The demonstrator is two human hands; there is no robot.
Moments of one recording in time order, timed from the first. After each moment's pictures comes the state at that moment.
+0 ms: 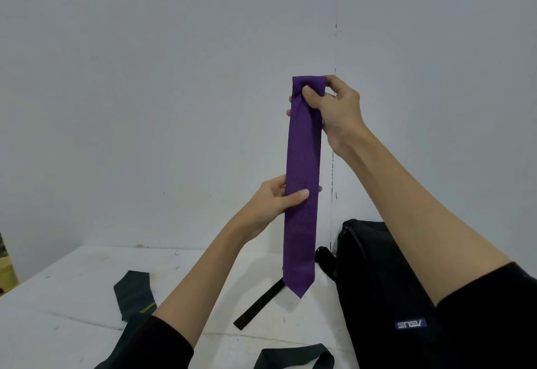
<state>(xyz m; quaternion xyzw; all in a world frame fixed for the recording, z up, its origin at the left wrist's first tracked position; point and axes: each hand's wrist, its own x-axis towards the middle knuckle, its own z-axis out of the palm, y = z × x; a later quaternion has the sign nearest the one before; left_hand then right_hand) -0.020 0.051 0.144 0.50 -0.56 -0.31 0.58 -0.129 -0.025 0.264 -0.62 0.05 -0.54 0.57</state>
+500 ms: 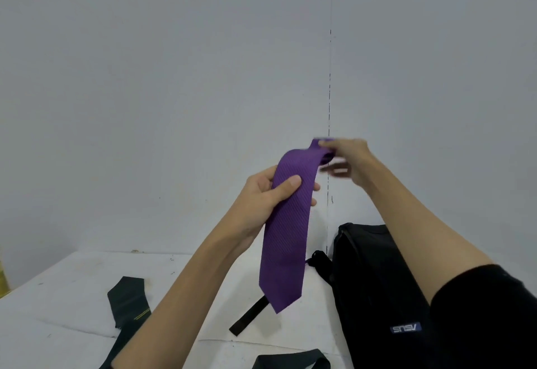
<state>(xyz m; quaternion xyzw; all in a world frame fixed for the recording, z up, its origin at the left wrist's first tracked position) -0.057 0.095 0.173 0.45 -0.56 -0.27 0.64 -0.144 -0.084 0.219 -0.65 0.32 -0.41 0.55</state>
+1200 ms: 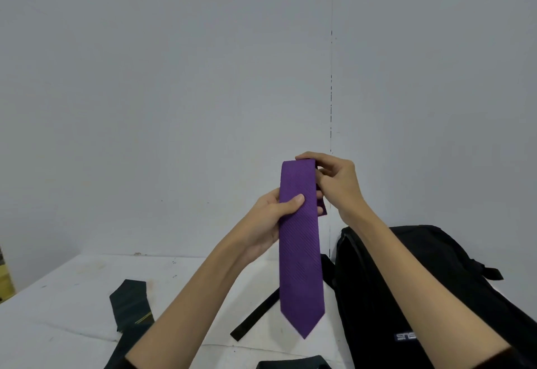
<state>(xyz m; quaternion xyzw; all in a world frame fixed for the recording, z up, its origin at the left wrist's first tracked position) -0.051 0.071 0.156 0.45 -0.47 -0.40 0.65 -0.135 -0.053 0.170 -0.71 0.10 -0.52 0.46</state>
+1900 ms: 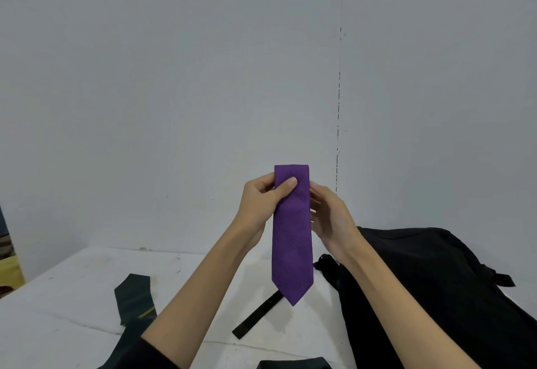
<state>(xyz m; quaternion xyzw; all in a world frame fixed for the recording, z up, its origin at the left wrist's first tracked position) -0.031 0.052 0.153 0.51 -0.43 -0.21 0.72 -0.131 -0.033 0.127 -0.60 0.06 -0.36 0.71</state>
